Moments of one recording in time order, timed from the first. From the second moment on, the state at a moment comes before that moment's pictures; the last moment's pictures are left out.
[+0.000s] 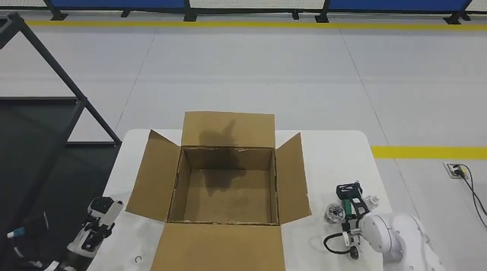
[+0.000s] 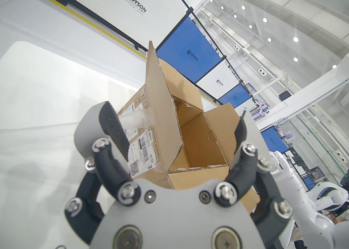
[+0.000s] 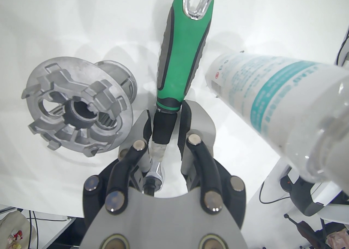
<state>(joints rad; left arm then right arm) 1.68 -1.20 -1.92 -1.95 0.23 -0.48 -0.28 -1.06 -1.22 1.42 -1.54 -1.26 0.03 1.28</state>
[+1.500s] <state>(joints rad) 1.67 -1.19 -1.90 -1.97 0.21 -0.49 -0.26 -1.51 -1.20 1.54 -2.35 -0.99 -0.02 0.88</state>
